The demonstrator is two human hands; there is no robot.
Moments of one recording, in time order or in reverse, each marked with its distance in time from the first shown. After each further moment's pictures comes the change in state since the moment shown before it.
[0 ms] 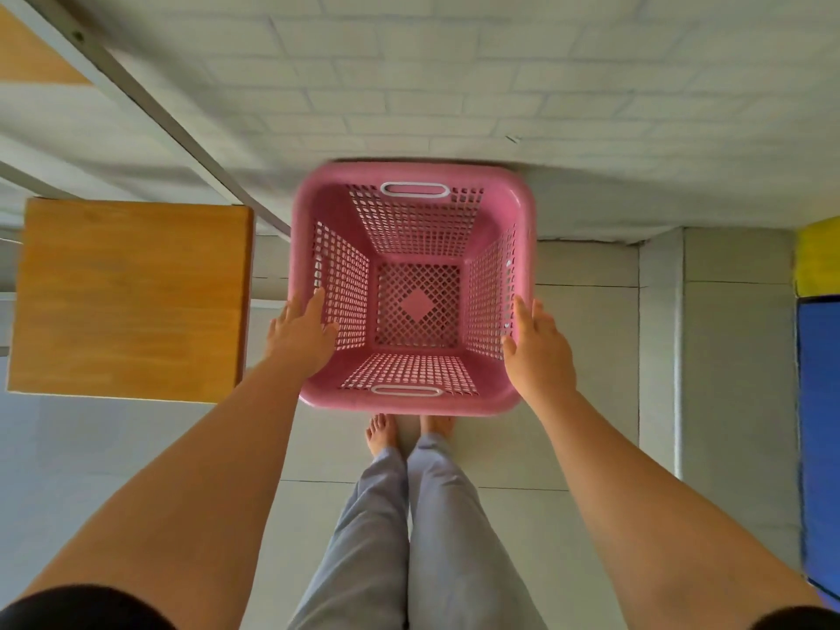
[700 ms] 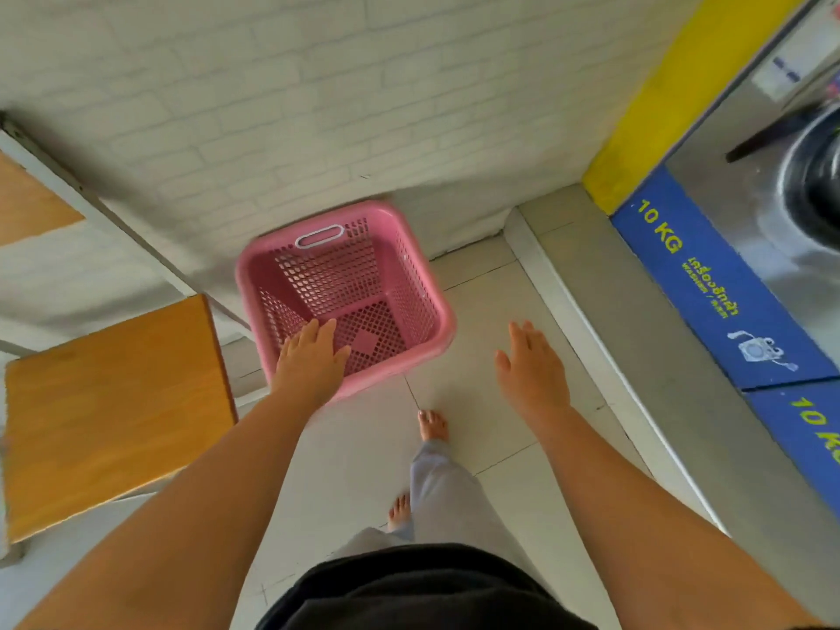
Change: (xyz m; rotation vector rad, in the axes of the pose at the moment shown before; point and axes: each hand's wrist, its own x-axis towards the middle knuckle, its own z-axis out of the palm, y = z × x) left_hand -0.185 0.000 -0.017 0.185 0.128 0.567; right_hand -0.270 0.001 -0.009 0.267 0.214 0.400
